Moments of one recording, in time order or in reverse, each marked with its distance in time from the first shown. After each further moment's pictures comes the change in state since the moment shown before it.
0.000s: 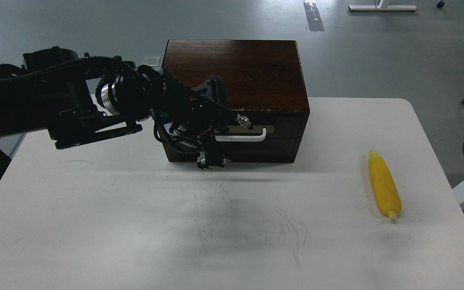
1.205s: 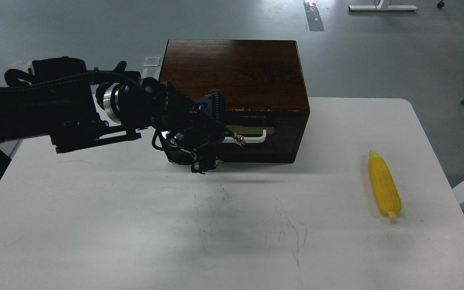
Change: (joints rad) left arm 0.007 -0.012 0.043 -0.022 0.085 0.028 -0.020; right arm 0.012 -0.007 0.004 -0.031 0.000 0.000 0.000
